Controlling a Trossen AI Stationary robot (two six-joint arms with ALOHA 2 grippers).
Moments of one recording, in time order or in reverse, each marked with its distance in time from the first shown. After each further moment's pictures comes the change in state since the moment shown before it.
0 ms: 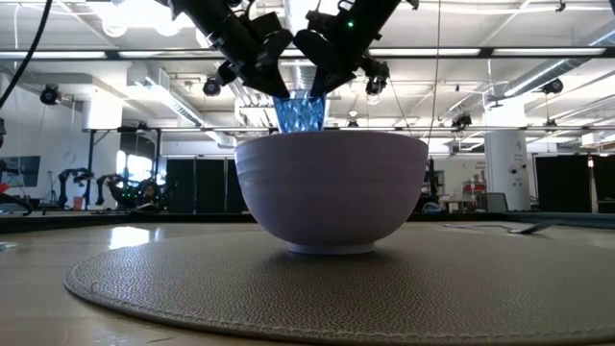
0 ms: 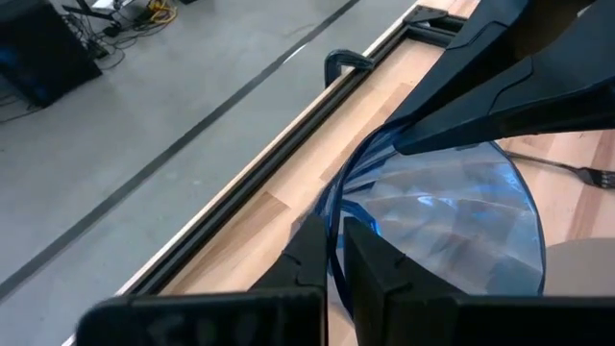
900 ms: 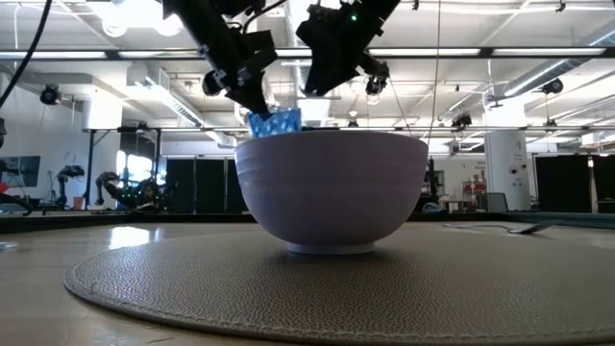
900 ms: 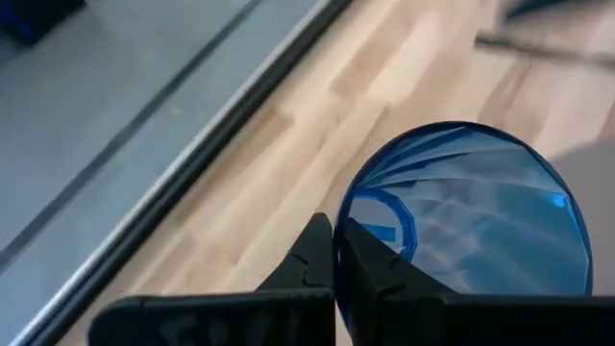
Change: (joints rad) left arm -0.005 -0.003 0.010 -0.223 0.027 -0.038; right arm 0.008 -0.021 0.002 -0.016 -0.055 -0.028
